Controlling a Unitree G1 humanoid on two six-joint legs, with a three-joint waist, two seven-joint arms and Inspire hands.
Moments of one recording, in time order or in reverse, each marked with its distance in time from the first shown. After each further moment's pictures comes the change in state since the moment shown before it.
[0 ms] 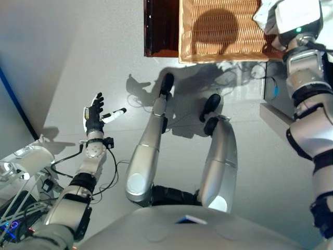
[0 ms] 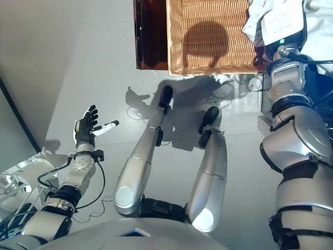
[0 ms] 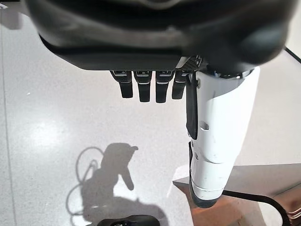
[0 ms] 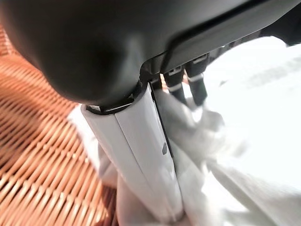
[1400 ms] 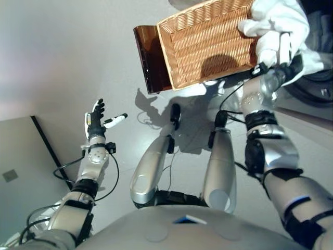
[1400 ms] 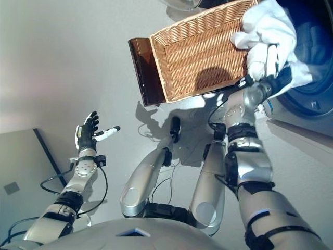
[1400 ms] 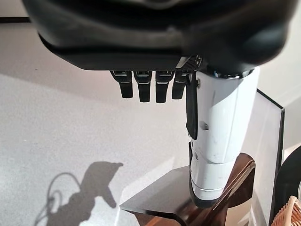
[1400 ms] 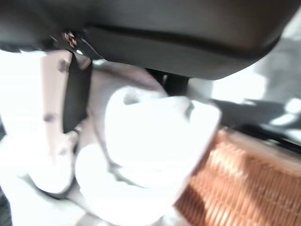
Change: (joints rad) left arm 0.079 -0.055 0.015 -0.049 0.037 0.046 0.037; right arm 0.391 0.457 -1.111 -0.458 1.981 -0.688 -0.095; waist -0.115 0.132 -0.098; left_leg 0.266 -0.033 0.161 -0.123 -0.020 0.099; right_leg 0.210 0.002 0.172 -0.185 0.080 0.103
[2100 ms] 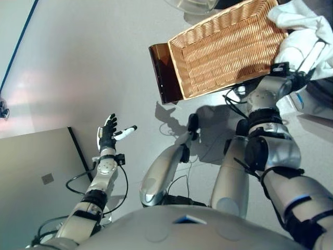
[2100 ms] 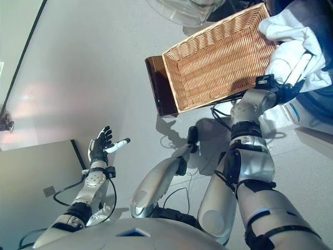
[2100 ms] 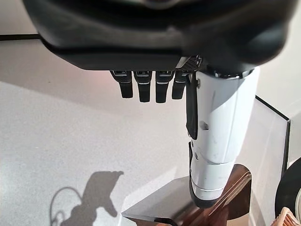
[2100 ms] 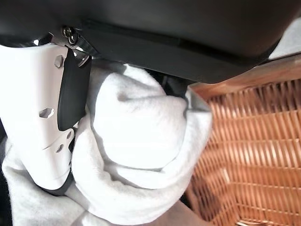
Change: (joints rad) left arm 0.077 -0.069 -0.021 -0.003 -0.038 -0.006 -0.060; right arm -0.110 -0.101 -0.068 0.040 0.186 -0.087 0.011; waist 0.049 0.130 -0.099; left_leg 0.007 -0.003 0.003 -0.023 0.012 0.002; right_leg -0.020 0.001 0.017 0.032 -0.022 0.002
